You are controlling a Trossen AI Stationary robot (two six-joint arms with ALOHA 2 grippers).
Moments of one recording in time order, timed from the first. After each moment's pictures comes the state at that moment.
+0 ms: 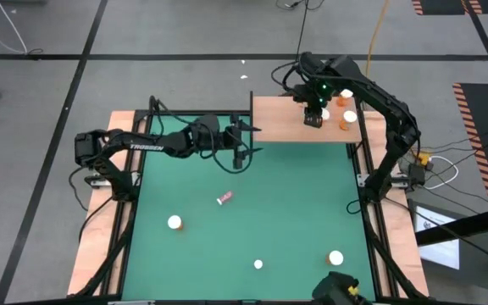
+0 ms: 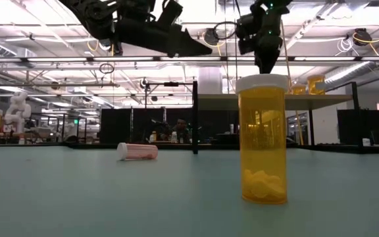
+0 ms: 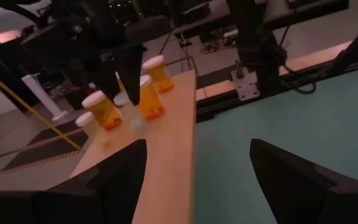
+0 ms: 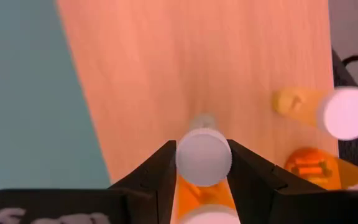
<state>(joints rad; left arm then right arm) 0.29 1.61 0.99 0.47 0.17 0.43 -0.79 1.74 1.79 -1.45 -0.08 -0.55</state>
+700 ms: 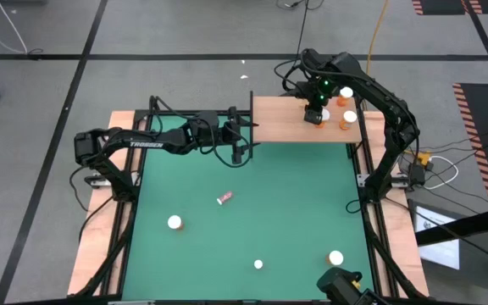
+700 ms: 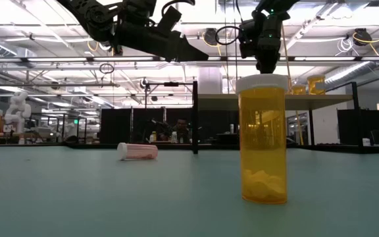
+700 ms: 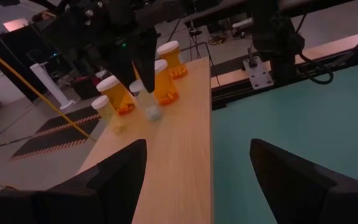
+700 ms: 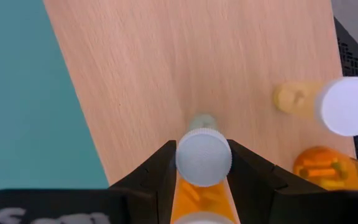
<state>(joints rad) 0.34 1.61 0.99 0.44 0.17 0.43 -0.84 1.76 1.79 -1.45 -0.16 -0.54</state>
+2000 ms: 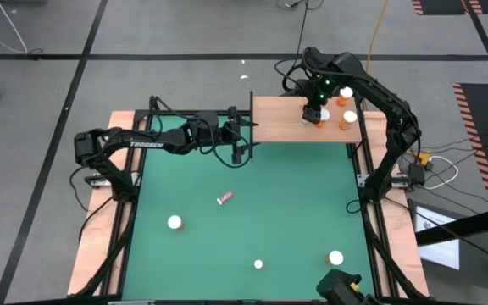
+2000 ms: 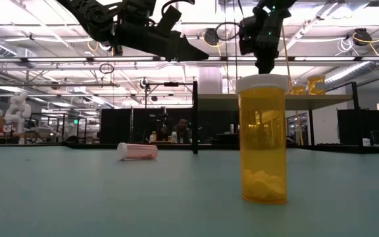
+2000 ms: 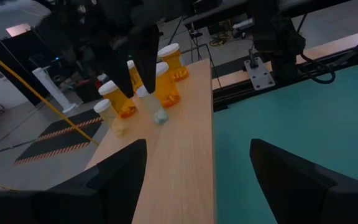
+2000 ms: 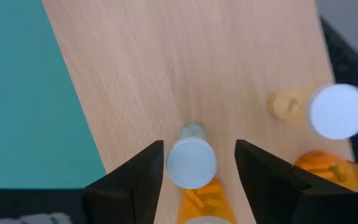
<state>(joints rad) 0.34 1.61 0.99 0.45 0.17 0.44 -0.83 1.74 1.79 -1.42 -0.18 -0.49</state>
